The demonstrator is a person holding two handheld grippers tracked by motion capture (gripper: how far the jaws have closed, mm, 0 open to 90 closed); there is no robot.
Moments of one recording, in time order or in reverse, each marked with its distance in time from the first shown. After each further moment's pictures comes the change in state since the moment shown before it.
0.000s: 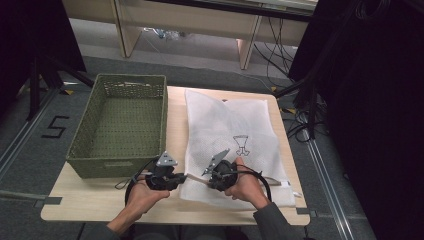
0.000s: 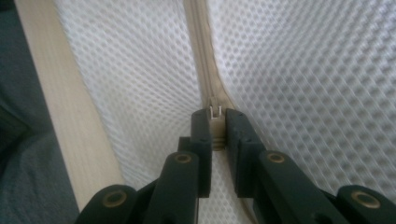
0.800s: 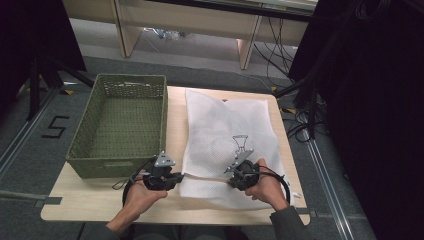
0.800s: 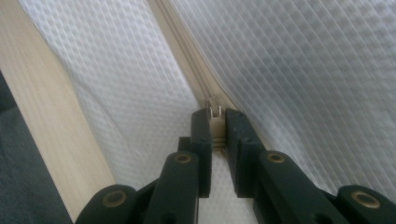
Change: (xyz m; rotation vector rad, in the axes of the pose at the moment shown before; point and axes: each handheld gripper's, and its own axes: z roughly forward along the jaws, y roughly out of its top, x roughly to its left) left arm 0.005 -0.003 -0.003 0.000 0.034 0.009; right arm -0.023 -0.051 -0.023 0.014 -0.064 0.123
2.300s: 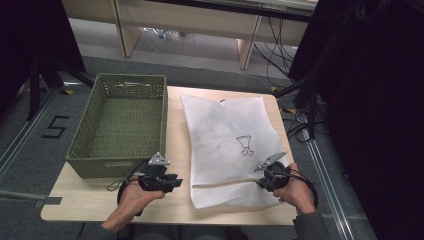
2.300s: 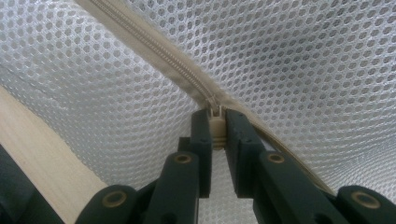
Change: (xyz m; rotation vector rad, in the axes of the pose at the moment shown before) left arm 0.002 -0.007 -0.005 0.042 -0.092 -0.096; right arm -0.038 -0.066 -0.027 0.033 -0.092 0.156
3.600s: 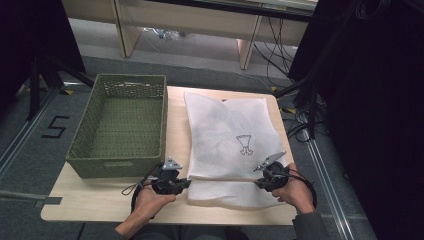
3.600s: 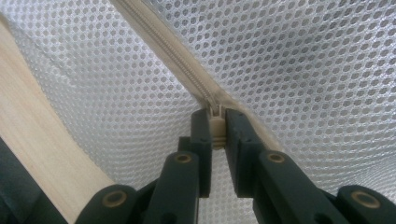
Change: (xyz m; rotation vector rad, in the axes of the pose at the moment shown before) left arm -0.015 0.000 0.026 -0.029 0.051 0.009; right arm 0.001 0.001 0.002 -0.013 0.020 0.007
